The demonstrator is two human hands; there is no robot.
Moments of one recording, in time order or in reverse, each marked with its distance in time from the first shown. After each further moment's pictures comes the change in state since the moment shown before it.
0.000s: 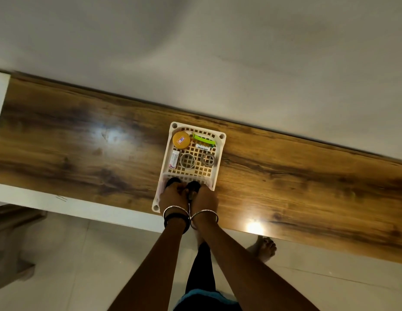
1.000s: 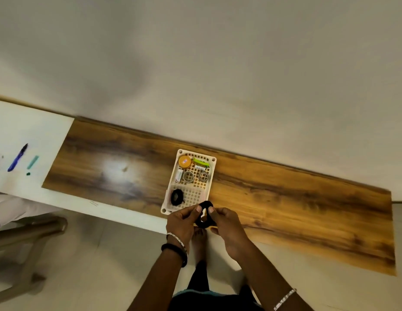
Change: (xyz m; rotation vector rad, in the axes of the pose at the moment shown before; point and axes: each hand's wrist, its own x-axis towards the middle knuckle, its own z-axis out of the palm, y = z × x) left_hand -0.180 0.033 -0.107 -0.865 -0.279 -0.059; right_hand -0.149 0.046 -0.145 0.828 -0.297 0.080
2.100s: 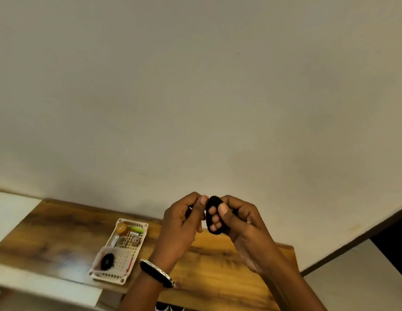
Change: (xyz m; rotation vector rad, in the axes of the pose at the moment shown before) left_hand -0.340 0.061 0.245 0.340 -0.269 1.132; right_hand -0.297 -0.067 -0.345 0.175 -0.426 -1.052
